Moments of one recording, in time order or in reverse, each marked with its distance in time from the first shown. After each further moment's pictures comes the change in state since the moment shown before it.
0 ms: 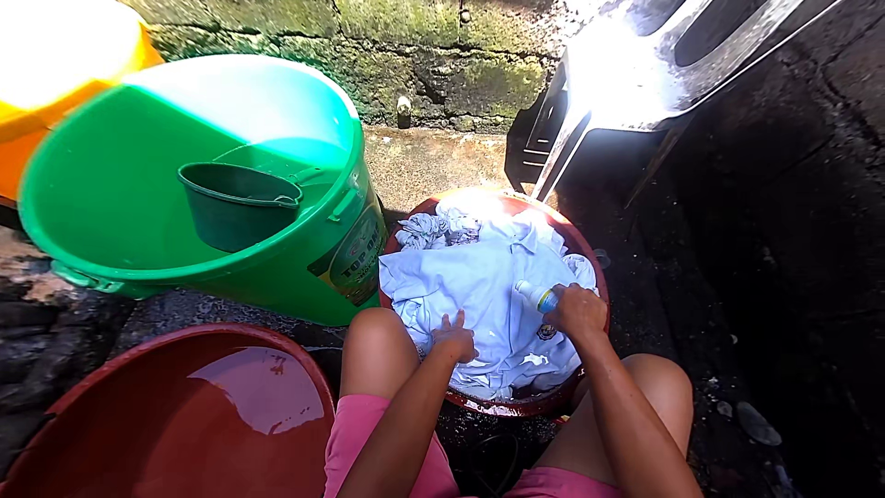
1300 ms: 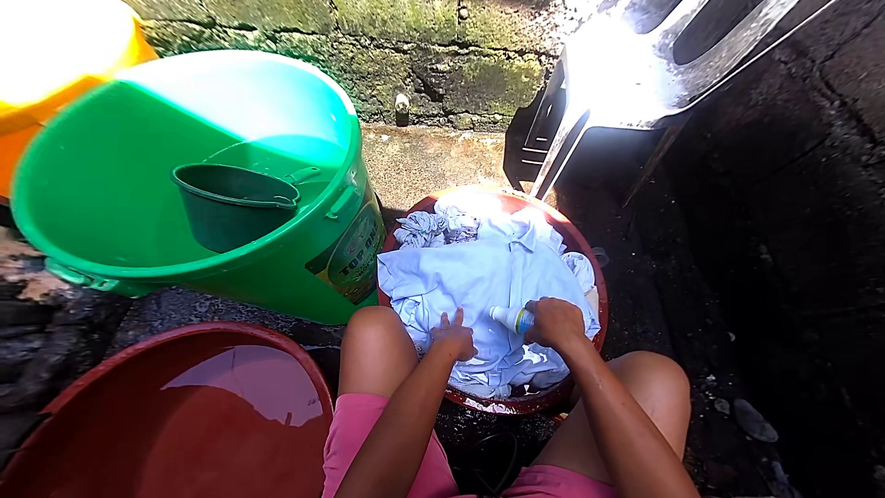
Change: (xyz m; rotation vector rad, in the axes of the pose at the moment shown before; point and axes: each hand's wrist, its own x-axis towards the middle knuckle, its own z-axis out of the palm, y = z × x) left_hand 0.002 -0.001 0.002 -0.005 0.006 0.002; right_hand -0.022 -0.023 0.002 -0.111 -0.223 -0.218
